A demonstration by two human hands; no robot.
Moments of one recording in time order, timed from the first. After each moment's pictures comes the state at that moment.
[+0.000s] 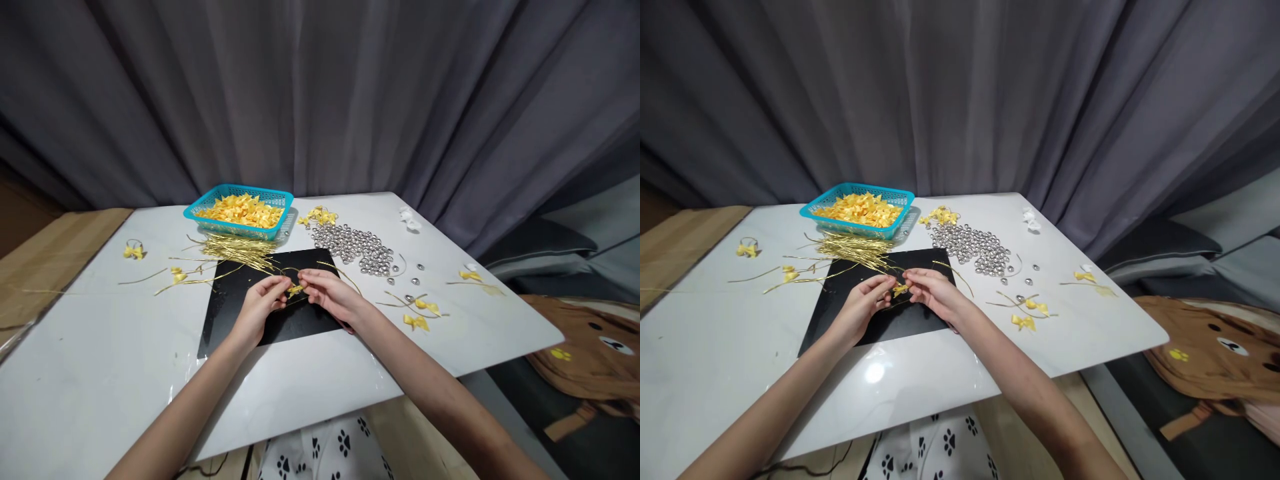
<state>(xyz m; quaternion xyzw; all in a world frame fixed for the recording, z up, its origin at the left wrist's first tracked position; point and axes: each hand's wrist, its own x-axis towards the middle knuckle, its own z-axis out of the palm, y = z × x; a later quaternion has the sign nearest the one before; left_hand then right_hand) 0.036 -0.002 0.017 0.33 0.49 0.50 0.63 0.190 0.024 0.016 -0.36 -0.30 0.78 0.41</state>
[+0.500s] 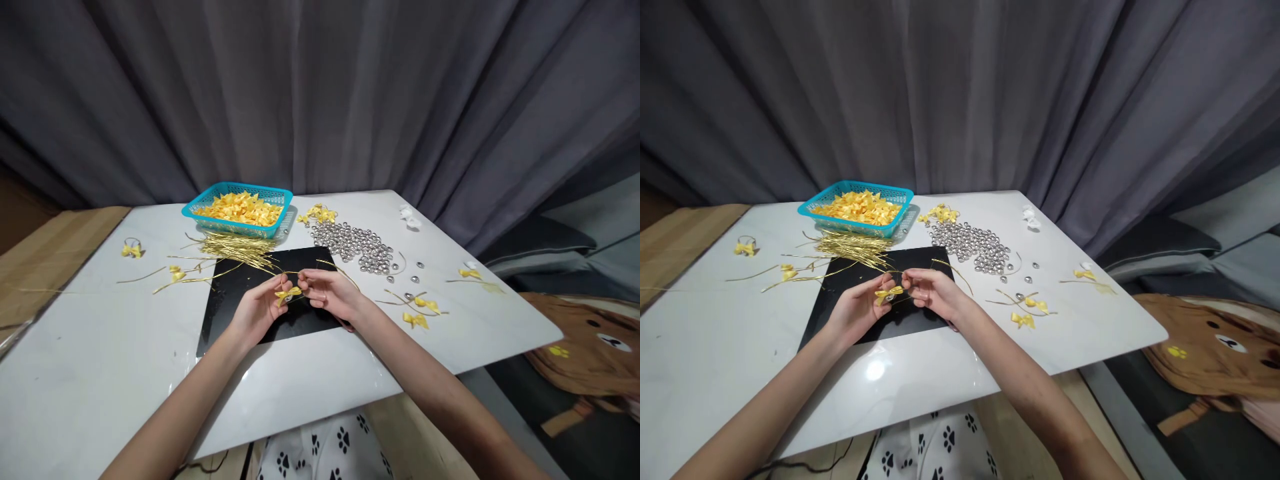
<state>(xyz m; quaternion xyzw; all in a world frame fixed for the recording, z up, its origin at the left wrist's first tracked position) 0.031 -0.005 0.029 0.20 0.32 0.46 0.80 0.198 0.022 0.023 -0.30 -0.29 0.84 0.35</state>
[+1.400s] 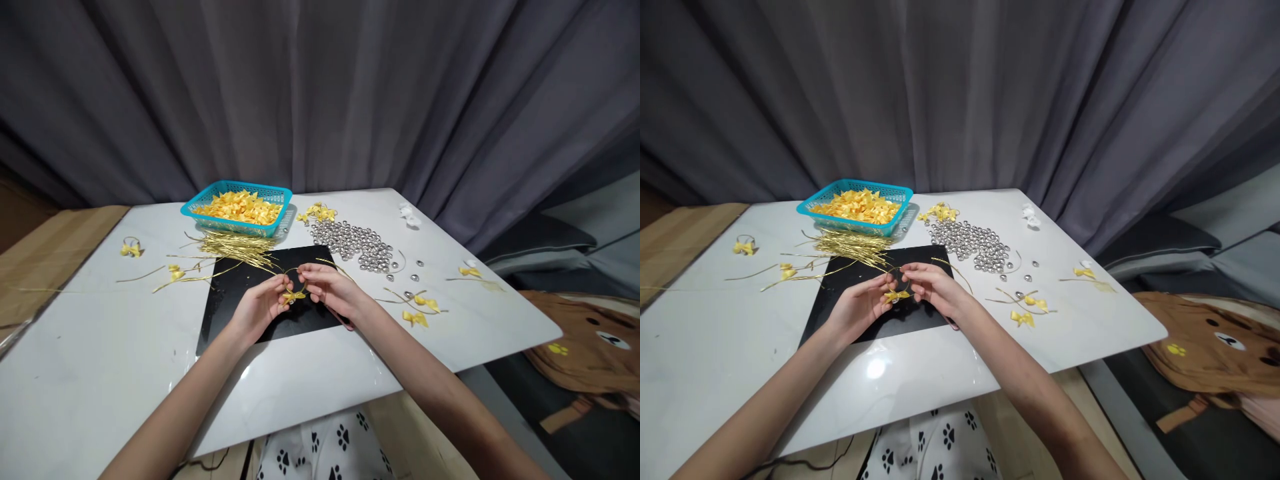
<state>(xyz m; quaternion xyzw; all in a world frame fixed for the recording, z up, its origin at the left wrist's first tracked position) 0.029 -0.003 0.023 0.23 0.34 0.45 0.79 0.197 0.023 0.020 -0.32 -0.33 0.79 0.40</state>
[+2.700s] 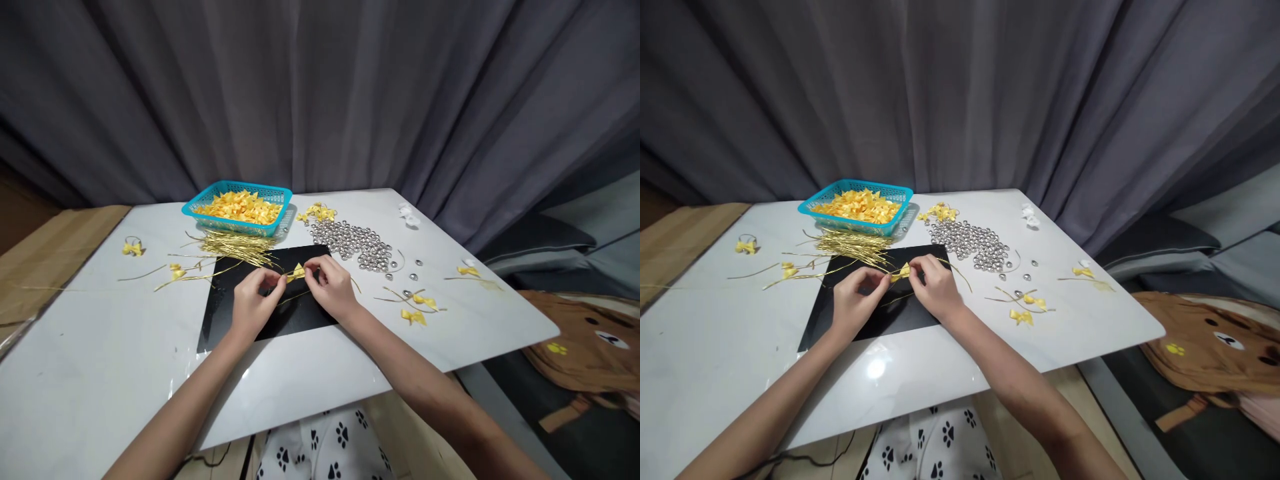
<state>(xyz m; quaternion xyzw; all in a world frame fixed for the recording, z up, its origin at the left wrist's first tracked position) 0.026 -0.003 0.005 0.71 0.50 0.49 0.10 0.191 0.014 0.003 -0.41 -0.75 0.04 0.51</state>
